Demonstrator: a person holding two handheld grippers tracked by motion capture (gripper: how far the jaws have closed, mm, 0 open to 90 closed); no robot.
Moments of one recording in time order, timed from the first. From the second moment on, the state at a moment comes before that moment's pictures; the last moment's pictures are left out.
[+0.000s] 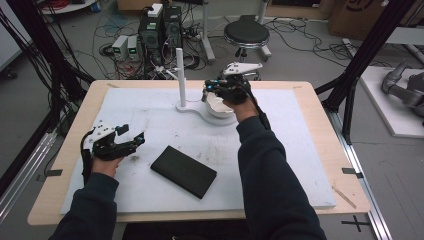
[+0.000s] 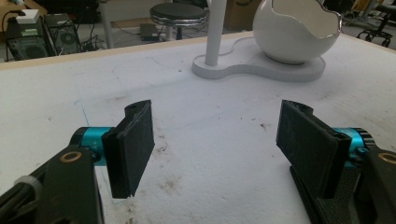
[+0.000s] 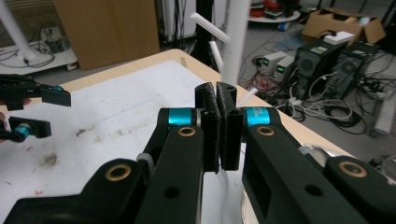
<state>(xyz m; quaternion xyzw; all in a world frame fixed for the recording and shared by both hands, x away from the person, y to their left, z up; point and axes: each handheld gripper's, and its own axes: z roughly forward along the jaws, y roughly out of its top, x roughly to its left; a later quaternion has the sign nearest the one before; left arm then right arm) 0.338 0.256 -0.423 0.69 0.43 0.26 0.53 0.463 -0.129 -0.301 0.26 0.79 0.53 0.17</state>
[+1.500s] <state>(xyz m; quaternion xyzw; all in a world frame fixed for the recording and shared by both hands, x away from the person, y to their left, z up) 0.337 0.261 -0.423 0.68 0.43 0.26 0.53 0.484 -0.125 -0.282 0.32 0.77 0.50 0.23</state>
